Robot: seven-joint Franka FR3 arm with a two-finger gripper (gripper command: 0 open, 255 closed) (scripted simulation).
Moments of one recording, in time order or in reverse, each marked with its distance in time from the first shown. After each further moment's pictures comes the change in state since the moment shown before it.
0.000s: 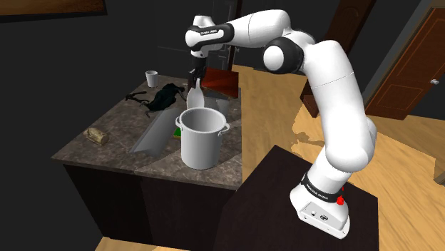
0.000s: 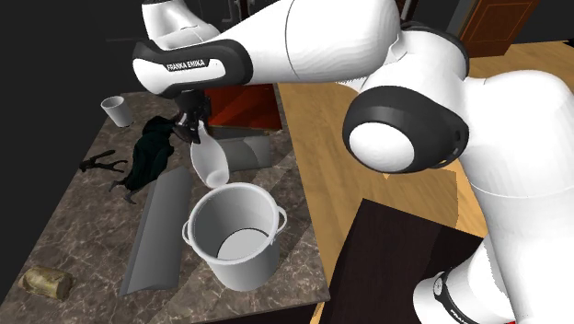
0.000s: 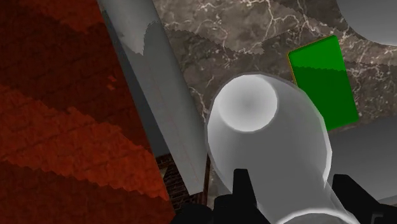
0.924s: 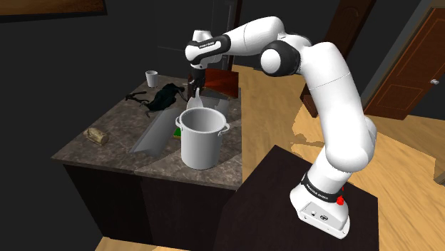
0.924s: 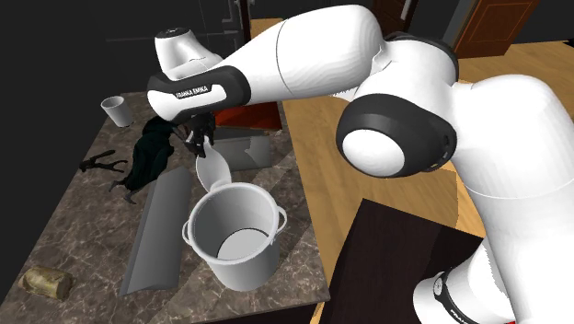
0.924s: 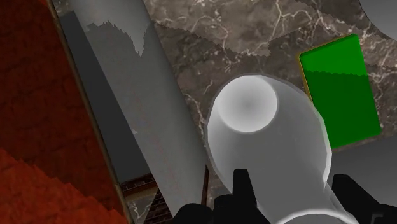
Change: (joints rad) arm 0.003 0.036 0.004 -0.088 0.007 0.124 -0.006
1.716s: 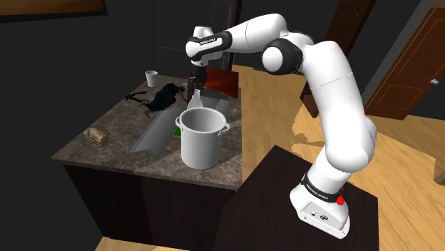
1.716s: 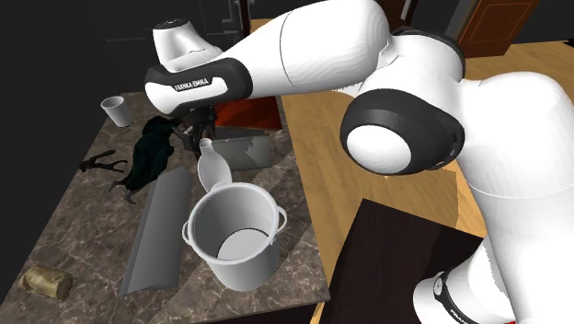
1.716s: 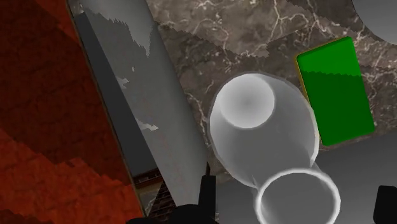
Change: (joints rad) arm -0.001 -0.024 -0.002 0.001 -0.002 -0.024 -0.001
